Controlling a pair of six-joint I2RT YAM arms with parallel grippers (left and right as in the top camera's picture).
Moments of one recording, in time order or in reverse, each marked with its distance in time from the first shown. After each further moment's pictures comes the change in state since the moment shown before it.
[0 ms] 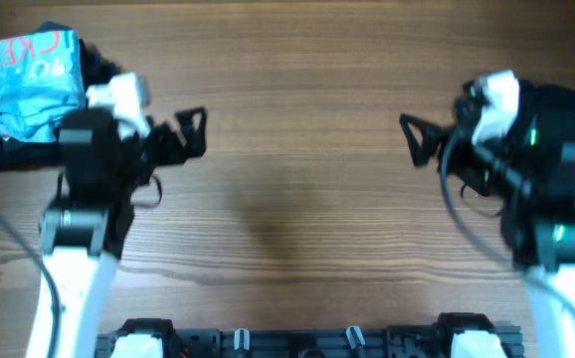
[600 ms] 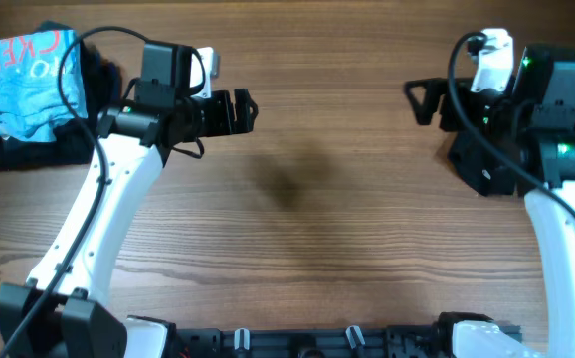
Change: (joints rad) left arm -0.164 0.458 0.311 -0.241 0.026 0.025; right arm -0.045 0.313 0.236 -0.210 0.150 0.052
